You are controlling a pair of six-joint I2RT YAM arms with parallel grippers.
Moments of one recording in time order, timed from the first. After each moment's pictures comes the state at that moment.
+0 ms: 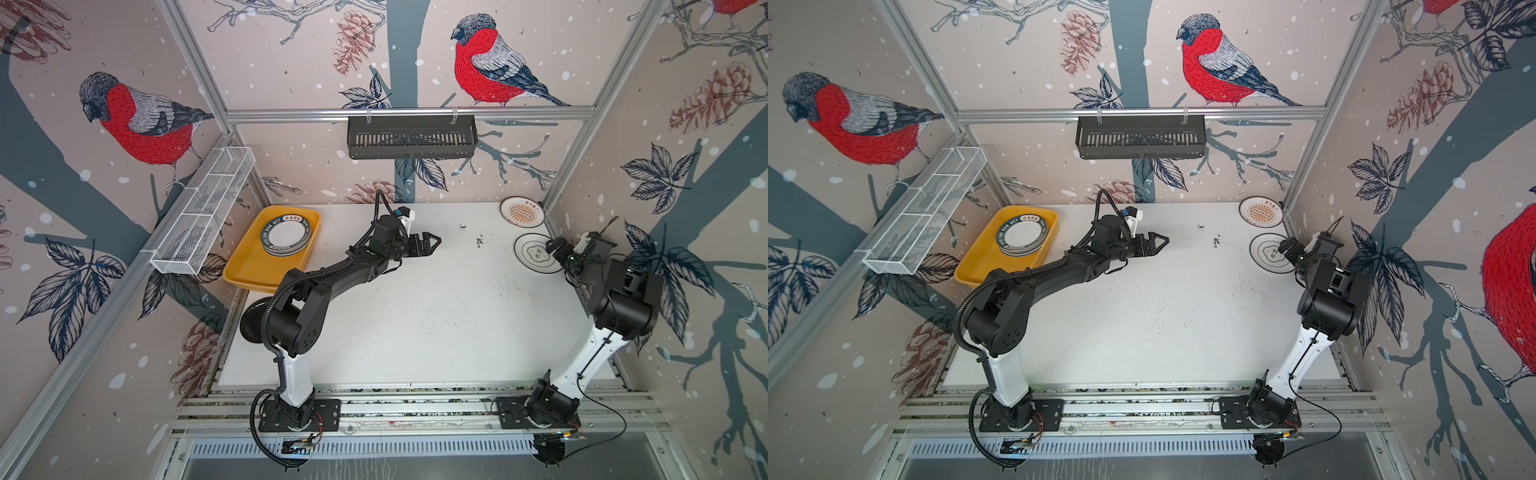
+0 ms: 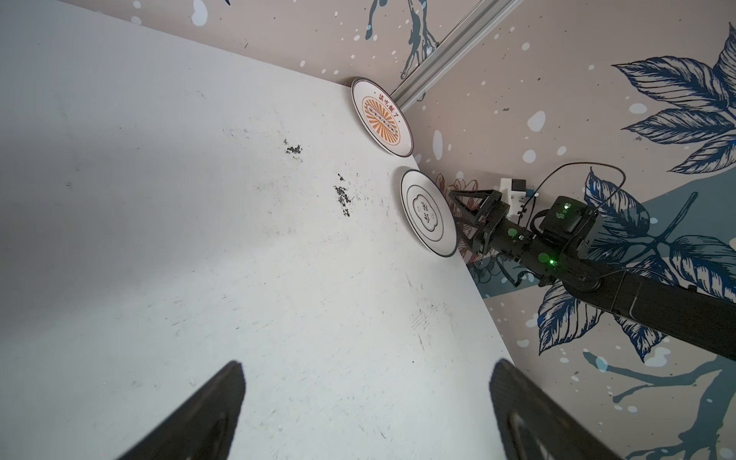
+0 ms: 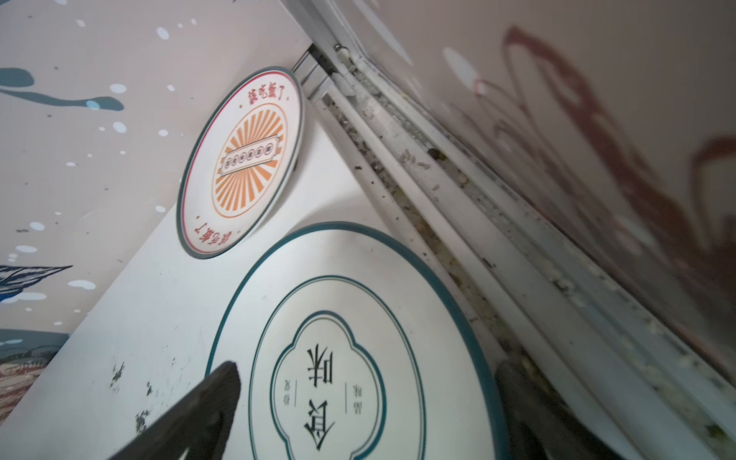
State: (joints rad) left arm -0.57 1.89 1.30 0.19 0.44 -0.62; right arm -0.49 2.04 1.17 0.22 -0.42 0.39
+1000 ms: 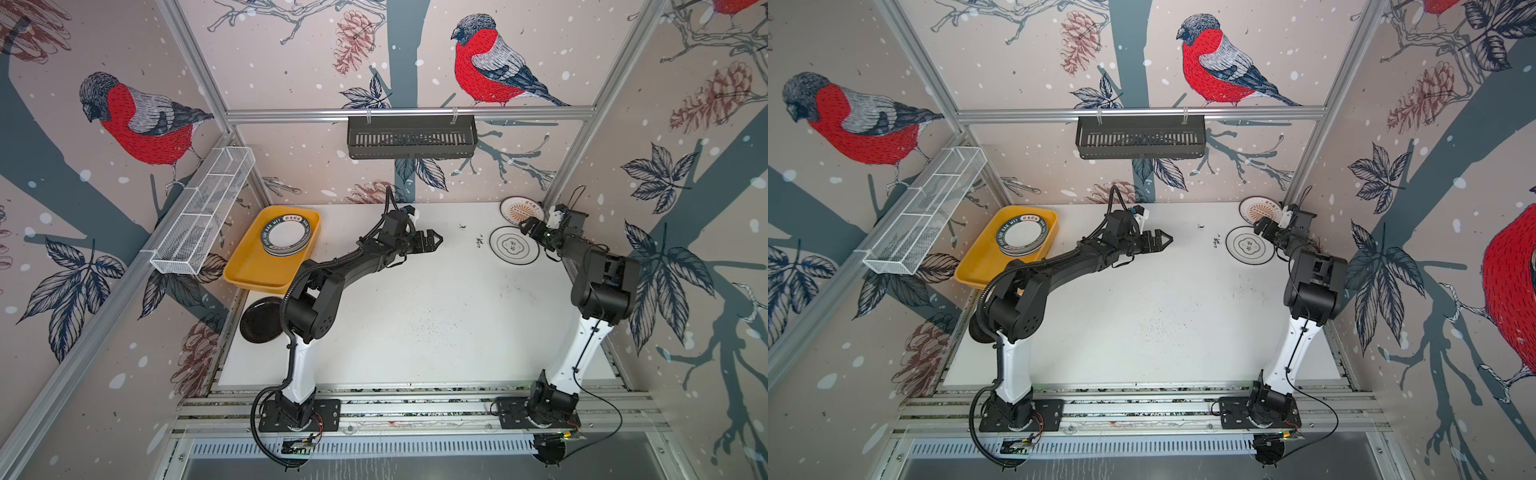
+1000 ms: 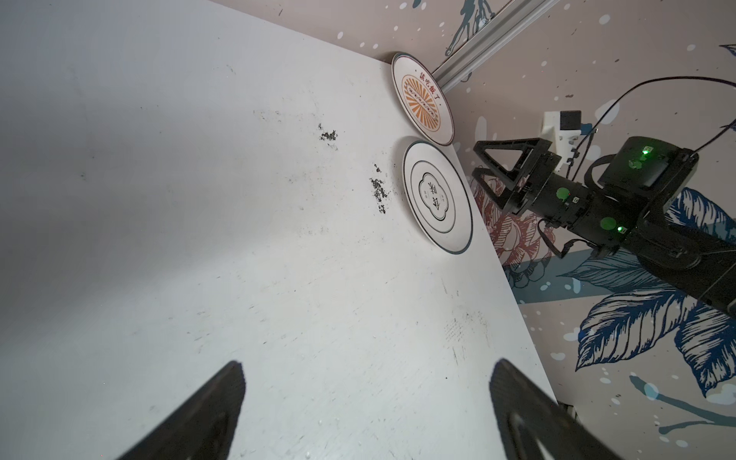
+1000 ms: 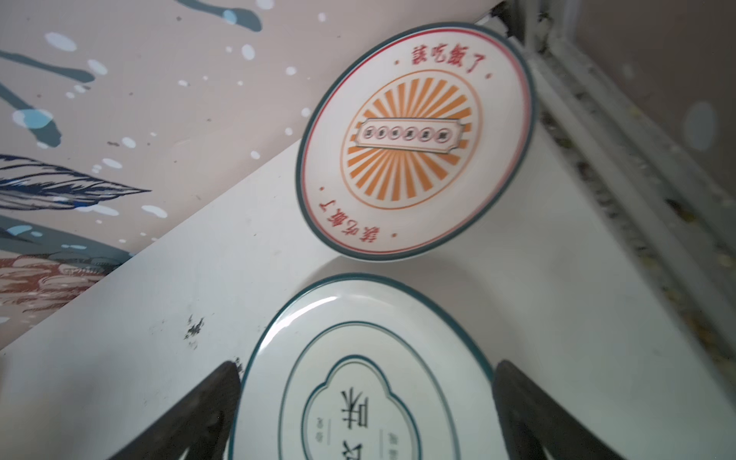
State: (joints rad) left arm -0.56 2.04 1.49 0.04 0.41 -0.60; right arm -0.34 2.14 1.47 -0.01 -0.44 0.30
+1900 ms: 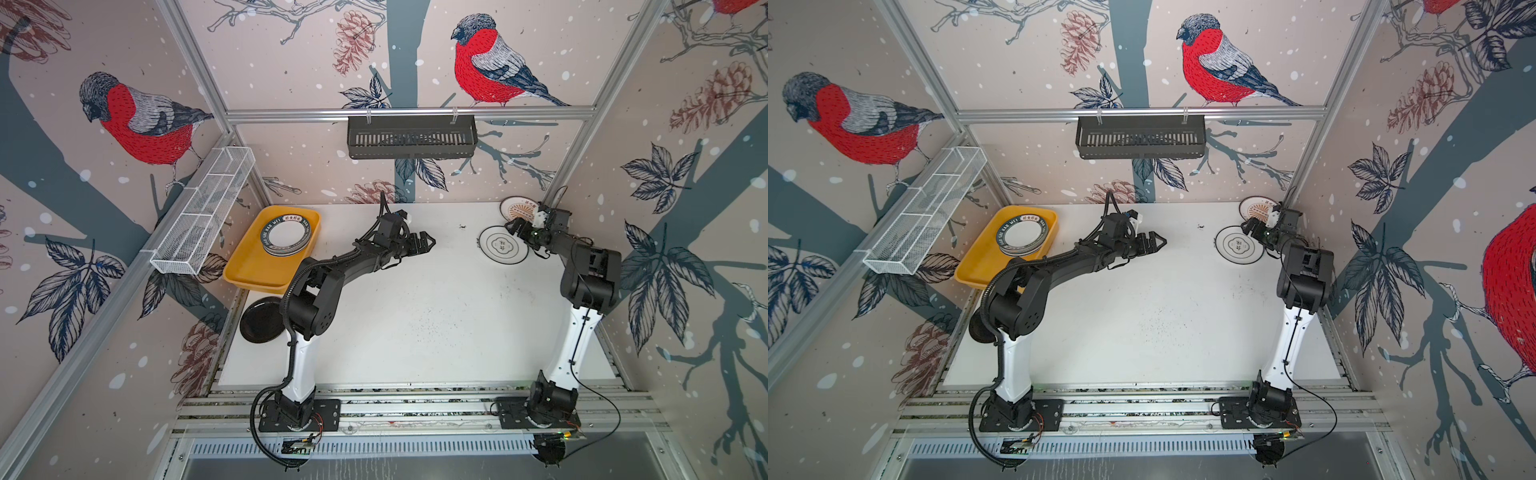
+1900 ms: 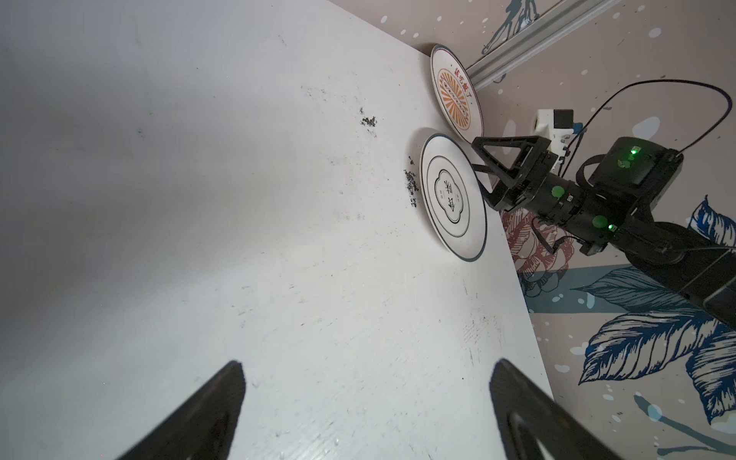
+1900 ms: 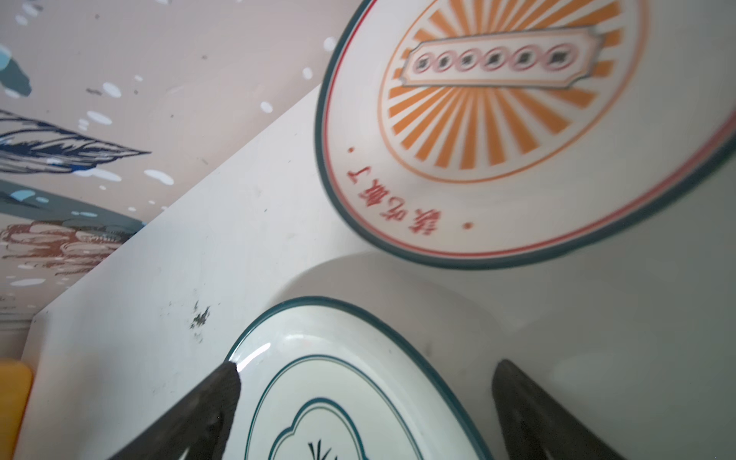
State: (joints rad) left arm -0.52 2.07 1.45 0.04 0.42 -0.66; right arm -0.24 2.29 1.60 -0.07 -0.54 0.31
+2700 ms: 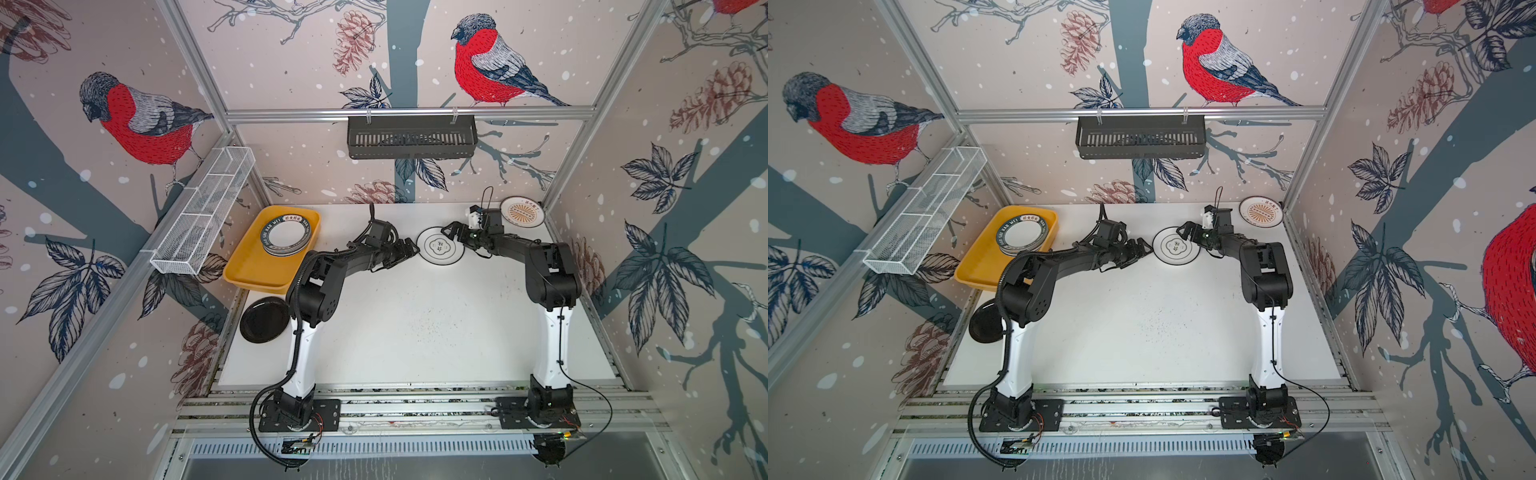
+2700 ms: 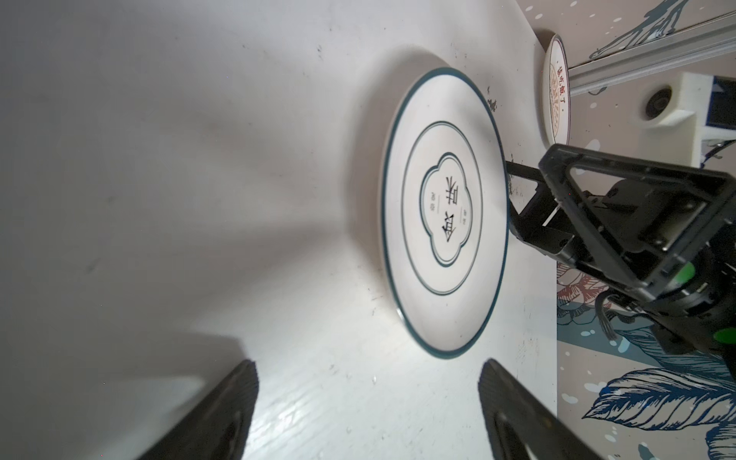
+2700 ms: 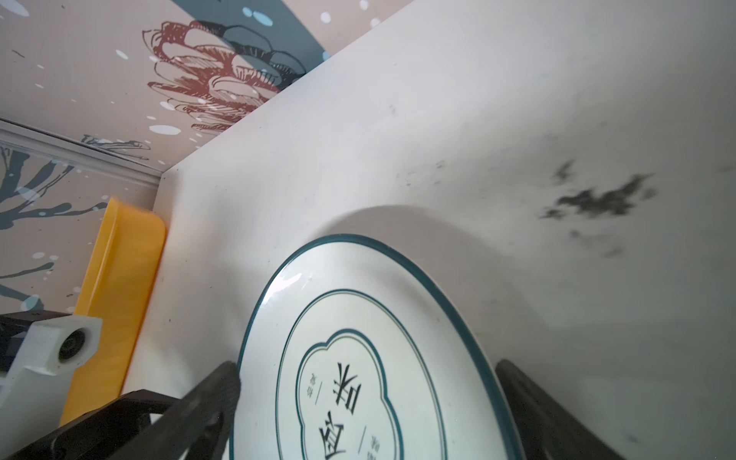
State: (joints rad) left arm -0.43 2.20 1.47 -0.02 0.47 -0.76; right arm 0.17 2.27 1.53 0.06 -0.57 0.48
